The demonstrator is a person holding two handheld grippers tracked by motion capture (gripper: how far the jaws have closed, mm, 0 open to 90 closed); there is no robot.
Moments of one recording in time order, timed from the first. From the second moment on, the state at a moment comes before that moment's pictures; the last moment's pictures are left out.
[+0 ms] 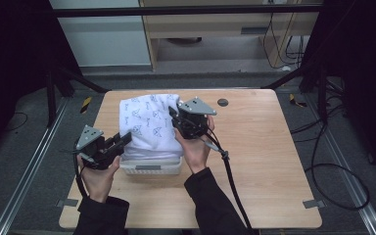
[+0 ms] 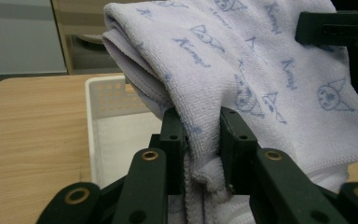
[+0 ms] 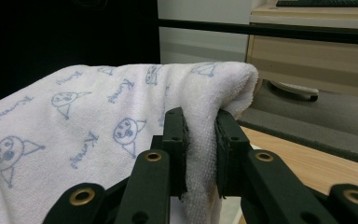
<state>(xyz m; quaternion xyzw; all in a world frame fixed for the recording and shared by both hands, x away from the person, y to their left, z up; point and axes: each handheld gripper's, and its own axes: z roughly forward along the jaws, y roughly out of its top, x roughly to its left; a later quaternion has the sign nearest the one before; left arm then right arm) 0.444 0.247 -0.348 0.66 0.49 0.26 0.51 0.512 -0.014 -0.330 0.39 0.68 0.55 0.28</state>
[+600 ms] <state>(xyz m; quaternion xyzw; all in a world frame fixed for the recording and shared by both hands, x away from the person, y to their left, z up) 0.464 0.262 -0.368 0.67 0.50 0.26 0.49 0.532 0.007 -0.351 0.40 0.69 0.53 0.28</state>
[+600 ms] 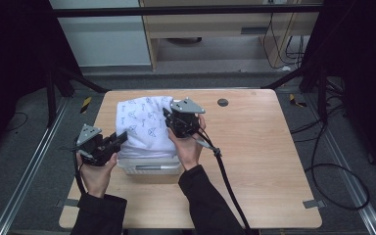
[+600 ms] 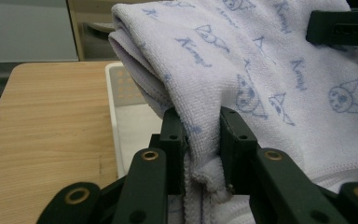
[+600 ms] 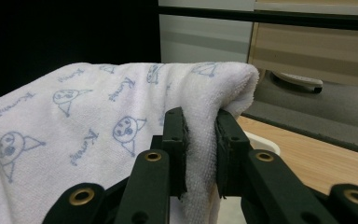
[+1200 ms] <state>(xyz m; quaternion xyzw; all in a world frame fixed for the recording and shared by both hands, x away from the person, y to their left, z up) 0.485 0.259 -0.395 0.68 0.52 0.25 0.46 0.551 0.012 -0.382 0.41 0.70 0.51 0.27</state>
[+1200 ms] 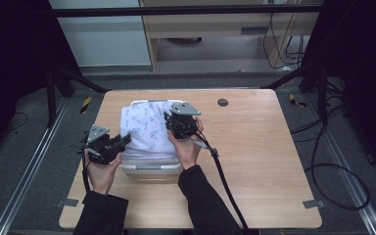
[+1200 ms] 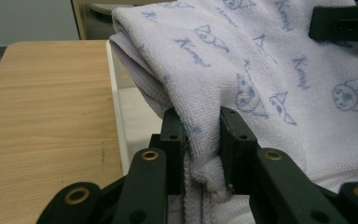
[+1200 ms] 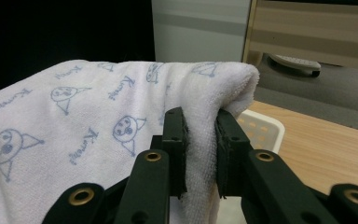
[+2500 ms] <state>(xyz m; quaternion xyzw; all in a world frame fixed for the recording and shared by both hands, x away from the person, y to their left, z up) 0.501 0.248 -0.429 0.71 0.53 0.23 0.39 0.568 0.011 -0.432 0.43 0.73 0.46 0.24</state>
